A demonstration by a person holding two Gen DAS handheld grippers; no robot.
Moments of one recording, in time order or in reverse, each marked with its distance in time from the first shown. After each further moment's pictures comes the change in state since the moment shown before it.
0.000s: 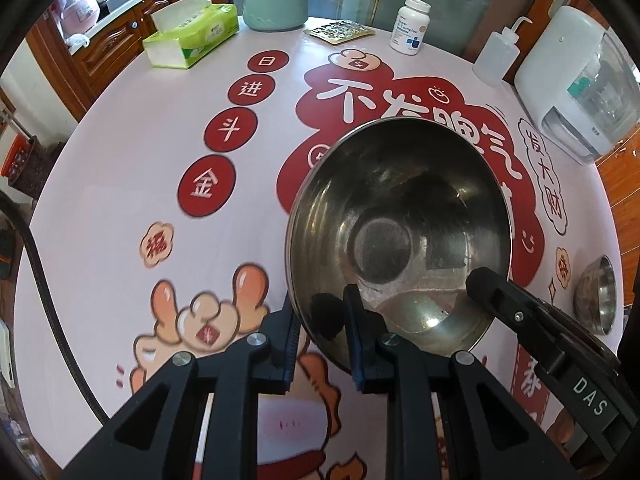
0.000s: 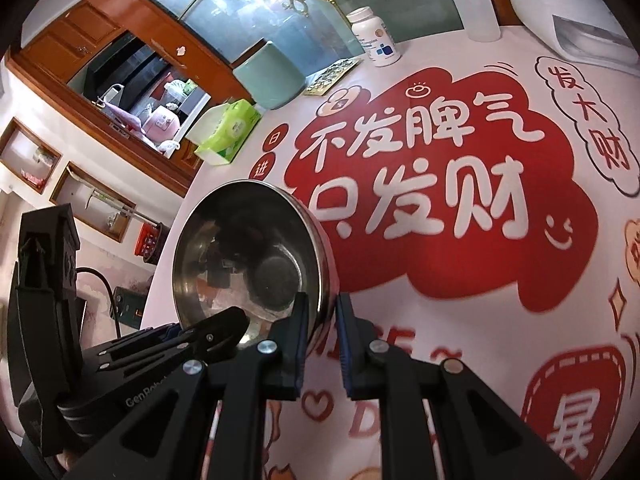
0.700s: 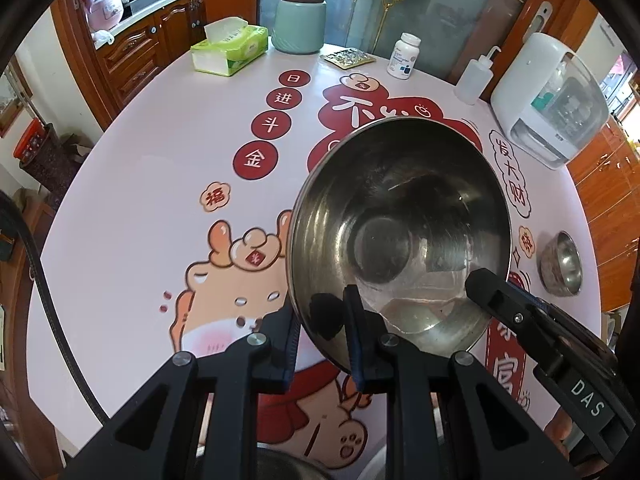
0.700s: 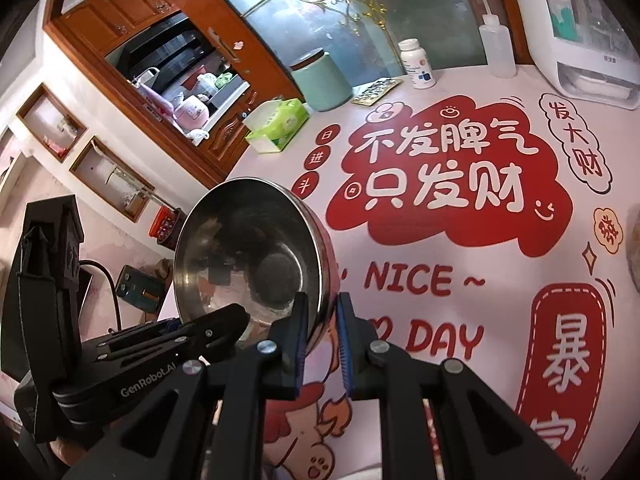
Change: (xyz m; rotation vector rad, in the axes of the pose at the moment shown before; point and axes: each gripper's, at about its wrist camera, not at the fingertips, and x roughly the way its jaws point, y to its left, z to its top) left arm -0.091 0.032 -0.069 -0.031 -0.077 -0.042; right arm -0.066 0.065 -0.057 -0.114 -0.043 0.007
